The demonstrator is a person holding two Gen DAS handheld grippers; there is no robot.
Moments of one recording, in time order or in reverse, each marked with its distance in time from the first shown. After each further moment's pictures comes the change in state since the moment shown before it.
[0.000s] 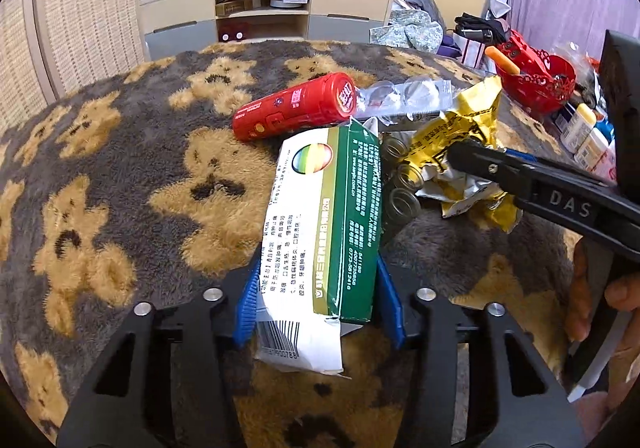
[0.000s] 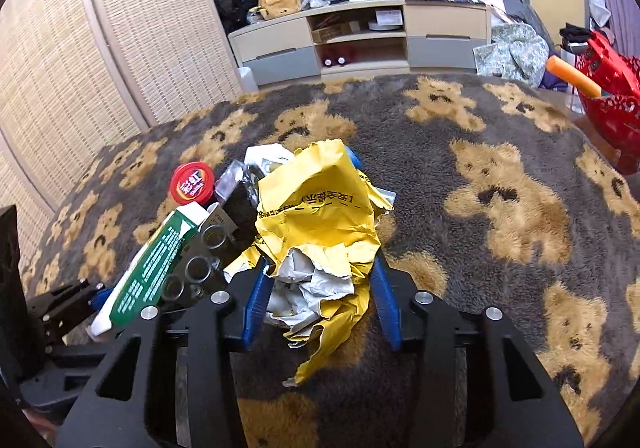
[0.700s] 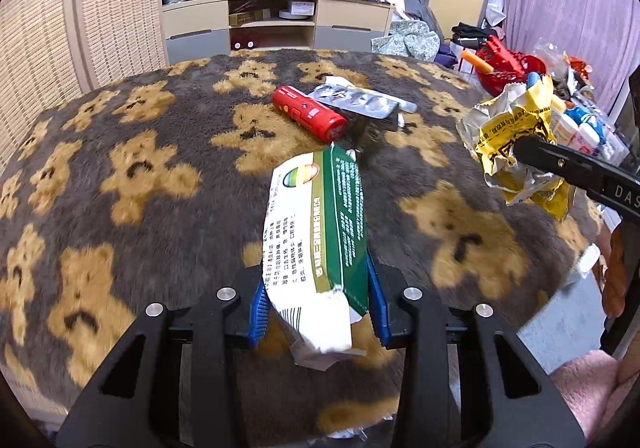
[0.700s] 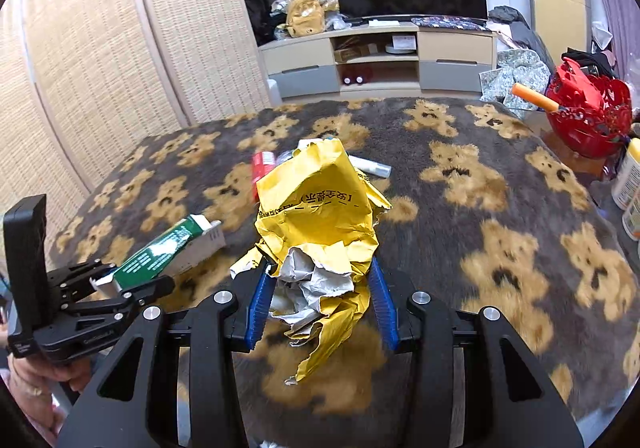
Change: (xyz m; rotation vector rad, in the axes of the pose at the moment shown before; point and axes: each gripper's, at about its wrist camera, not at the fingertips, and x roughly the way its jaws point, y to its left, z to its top) left arm -0.098 -0.004 -0.066 -0.019 -0.043 0.008; right arm -0.119 0.016 -0.053 -0.055 -0.060 0.049
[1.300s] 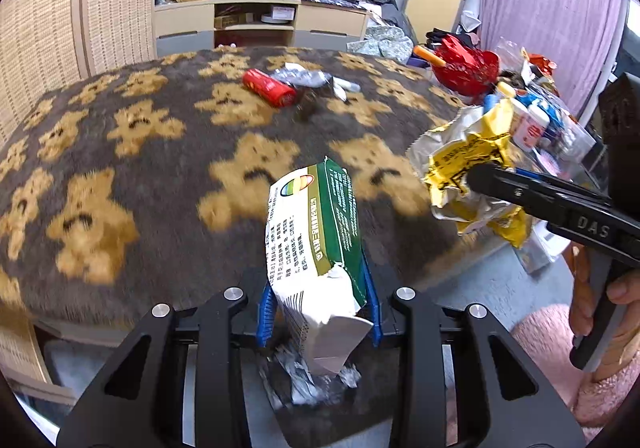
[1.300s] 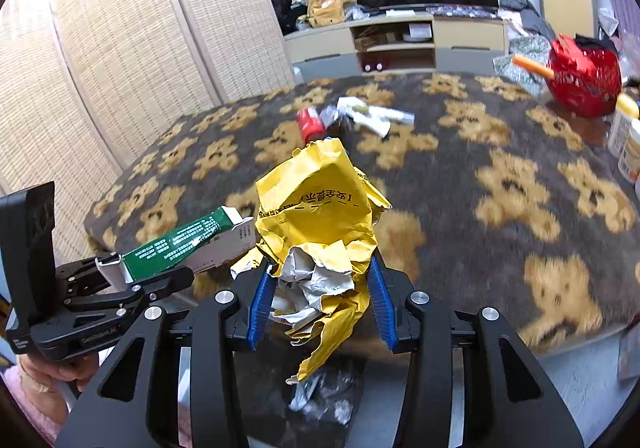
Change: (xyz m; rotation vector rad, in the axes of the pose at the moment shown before) left arm -0.065 -0.036 -0.071 -0.007 -0.013 -0.084; right arm -0.052 0.024 -0.071 0.010 0.045 0.078
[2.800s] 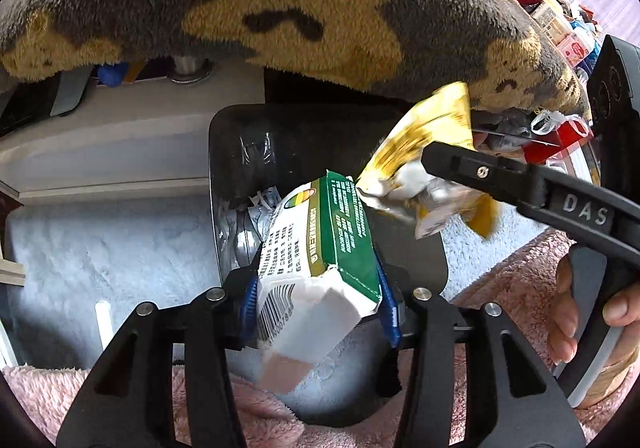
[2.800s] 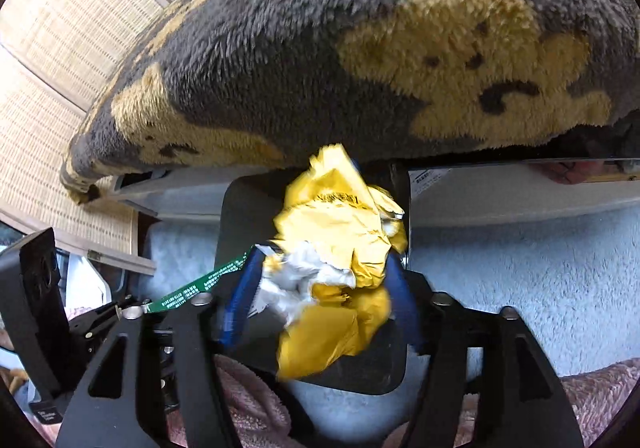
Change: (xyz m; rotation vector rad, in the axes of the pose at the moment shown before) left arm 0.071 0.005 -0.142 -0.180 0.371 -0.004; right arm 0.090 0.001 -0.132 0.234 0.358 0.015
